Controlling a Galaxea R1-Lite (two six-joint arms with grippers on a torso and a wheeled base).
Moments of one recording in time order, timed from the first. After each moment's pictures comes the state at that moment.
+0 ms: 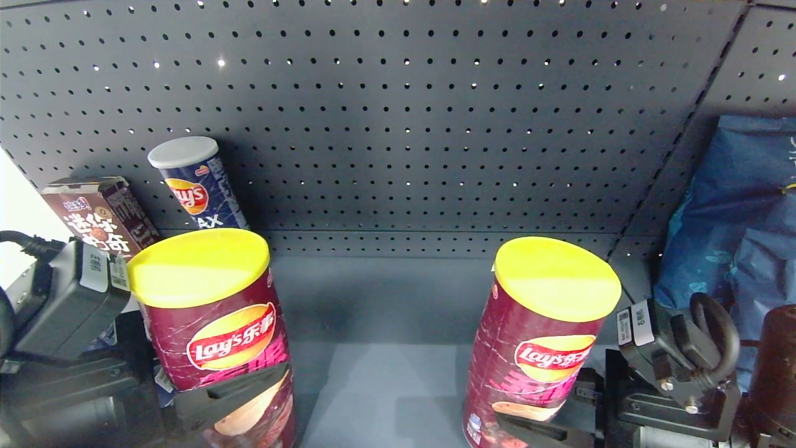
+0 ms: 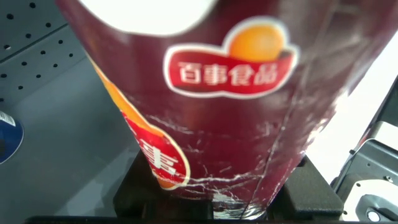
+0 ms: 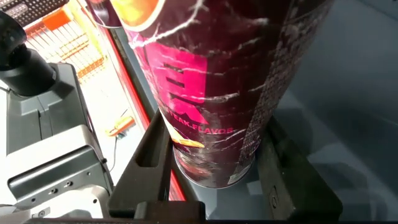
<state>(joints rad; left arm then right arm) -0.51 1.10 -0.51 -0.31 -0.31 0.16 0.84 1.38 -0.39 -0.75 0.22 -0.07</state>
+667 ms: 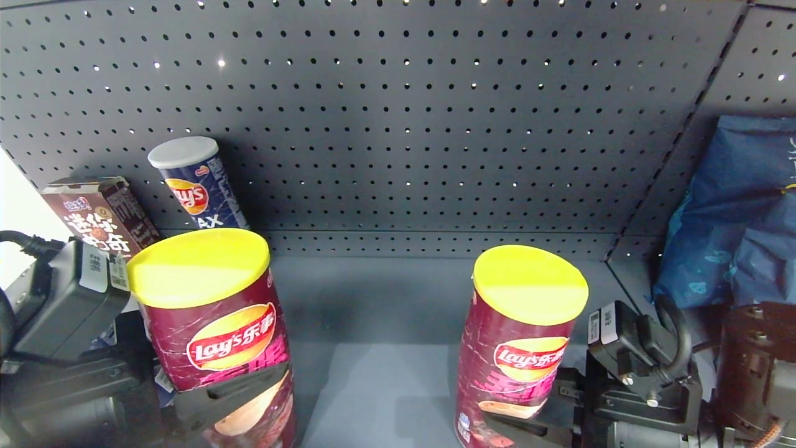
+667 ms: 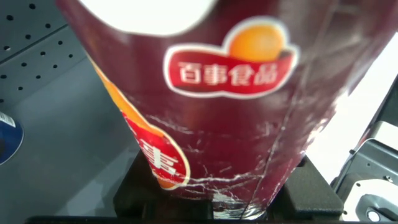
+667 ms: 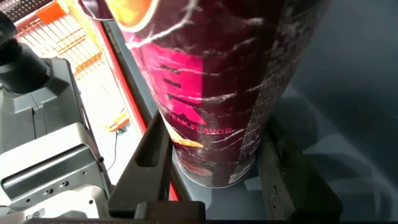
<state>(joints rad) -0.51 1.10 -0.52 -0.31 -0.31 0.16 0.83 1.45 -0.41 -0.76 0.22 -0.07</state>
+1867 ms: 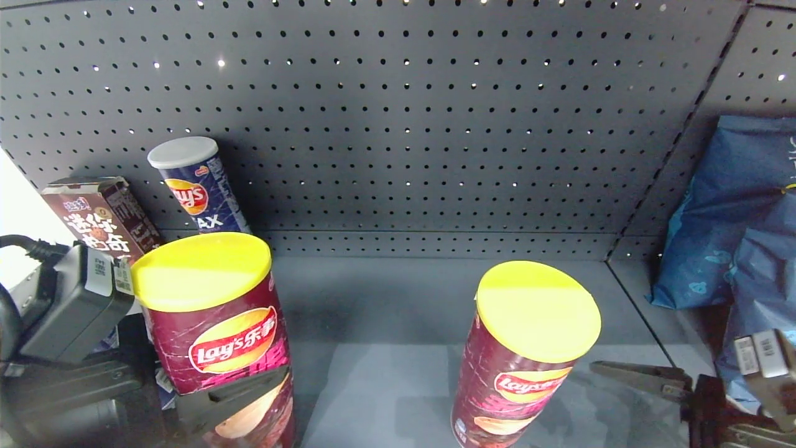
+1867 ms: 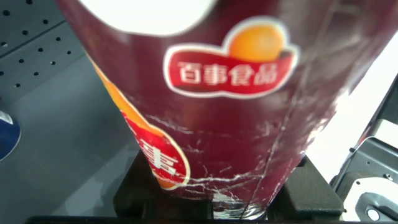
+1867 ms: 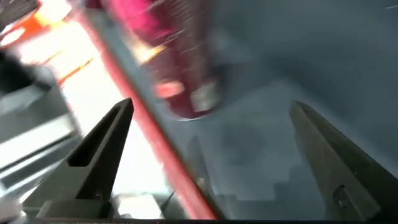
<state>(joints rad) -0.51 1.10 -0.51 -0.31 -0.31 0.16 0.70 1.14 -0.20 -0.75 0.22 -0.07</state>
